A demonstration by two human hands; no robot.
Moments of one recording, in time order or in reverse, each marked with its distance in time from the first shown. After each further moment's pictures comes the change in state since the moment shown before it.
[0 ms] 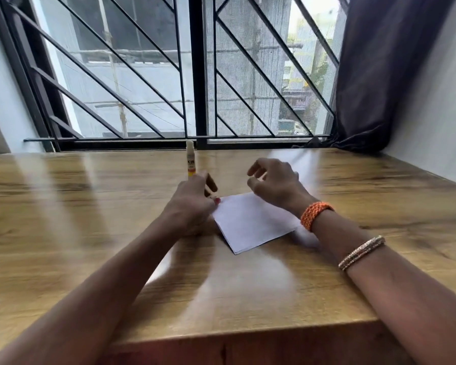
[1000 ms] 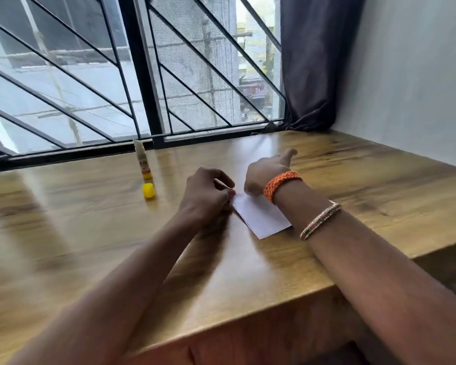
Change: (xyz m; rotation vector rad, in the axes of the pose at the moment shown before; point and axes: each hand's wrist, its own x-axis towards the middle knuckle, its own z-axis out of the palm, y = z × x) left_hand 0.004 0.052 0.065 -0.353 -0.128 0.095; right_hand -0.005 0.013 -0.034 -0.921 -0.447 0.408
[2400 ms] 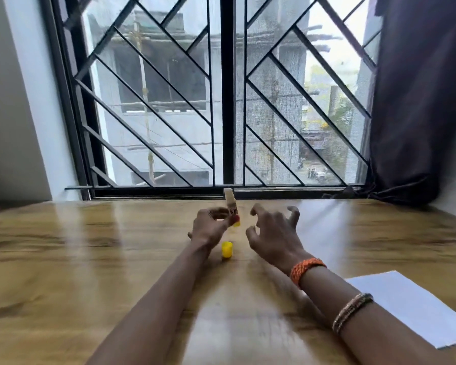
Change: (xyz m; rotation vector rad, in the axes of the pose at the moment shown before) left_hand 0.077 -0.079 -0.111 -0.116 0.359 -0.144; right_hand 0.034 -0.110 -0.011 0.658 0.662 -0.435
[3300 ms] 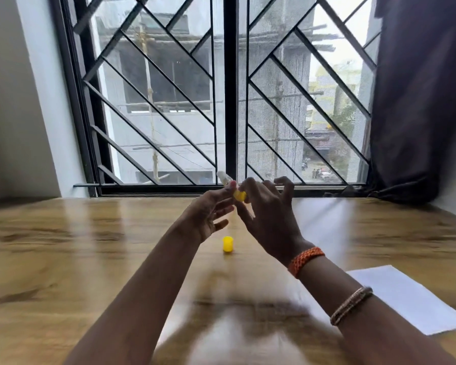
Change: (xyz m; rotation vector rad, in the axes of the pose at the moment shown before) left_hand -0.032 0.061 -0.028 -0.388 -0.297 -0.313; right_hand -0.008 -0.025 -0.036 -0.029 0.410 -0.349
